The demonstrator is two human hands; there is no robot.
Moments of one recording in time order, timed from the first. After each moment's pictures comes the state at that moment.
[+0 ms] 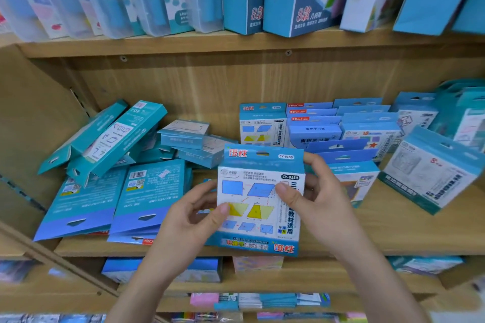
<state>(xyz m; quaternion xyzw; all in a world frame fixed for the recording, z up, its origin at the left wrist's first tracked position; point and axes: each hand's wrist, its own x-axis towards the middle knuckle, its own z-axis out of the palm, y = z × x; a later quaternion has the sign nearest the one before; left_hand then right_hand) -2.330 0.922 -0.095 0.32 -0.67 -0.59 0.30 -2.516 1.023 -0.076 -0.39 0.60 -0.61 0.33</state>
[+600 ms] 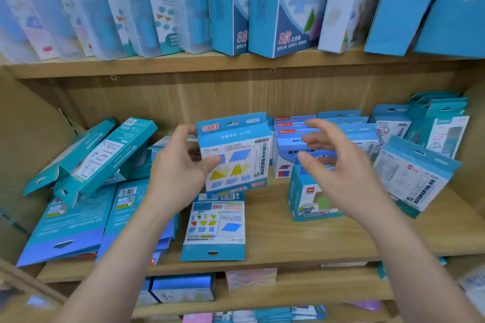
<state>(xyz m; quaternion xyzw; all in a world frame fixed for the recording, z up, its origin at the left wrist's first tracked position) -2.372 0.868 -0.037 0.38 -0.77 -0.34 0.37 -2.559 1.025 -0.030 -0.47 0.73 -0.50 0.06</state>
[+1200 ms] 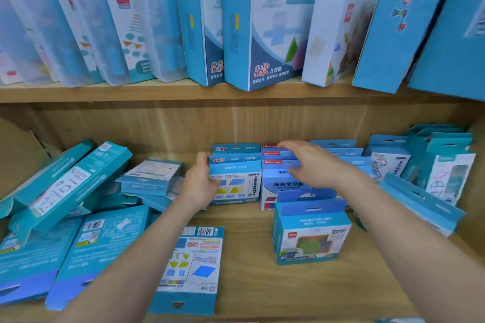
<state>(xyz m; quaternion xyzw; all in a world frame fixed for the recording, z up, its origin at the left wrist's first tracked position) -2.484 0.791 -0.097 0.45 -0.80 -0.31 0.24 -2.682 0.930 -0.027 -0.60 0.79 -0.13 0.10</state>
